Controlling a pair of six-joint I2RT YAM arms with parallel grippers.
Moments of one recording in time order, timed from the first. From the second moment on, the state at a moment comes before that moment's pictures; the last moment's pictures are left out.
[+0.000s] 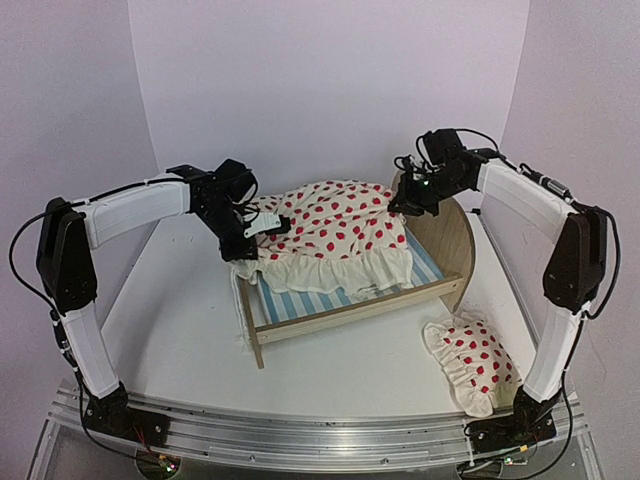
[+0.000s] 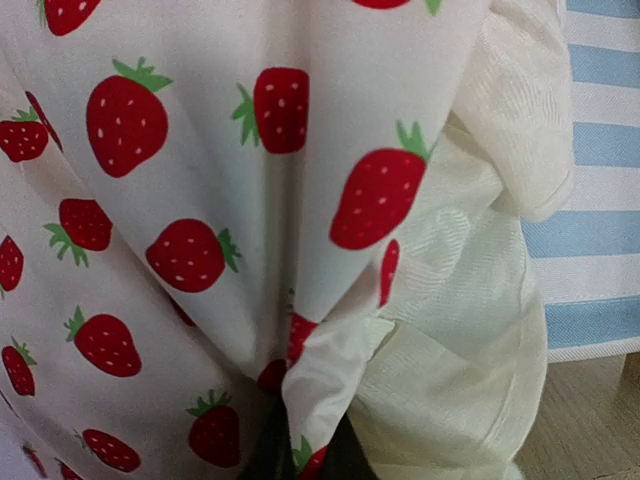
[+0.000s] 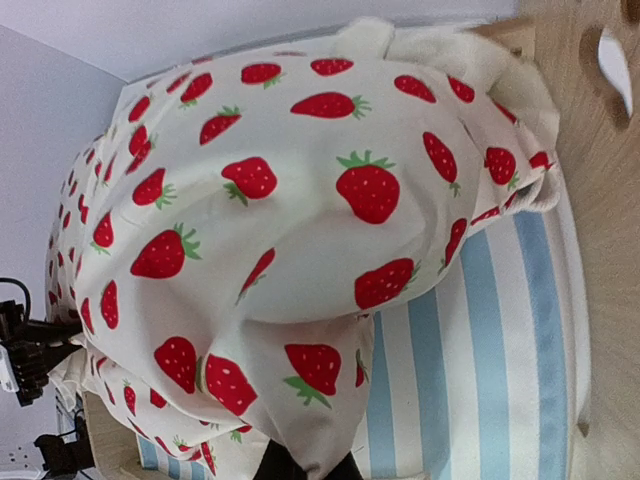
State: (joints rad) left arm -0.61 1.82 1.61 -0.91 0.08 0.71; right arm 0.40 1.90 1.82 -0.78 -0.31 0.45
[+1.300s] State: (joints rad) left arm -0.71 1.77 1.88 -1.16 0.58 0.57; right arm 0.39 1.83 1.92 -1.01 -0.03 0.30
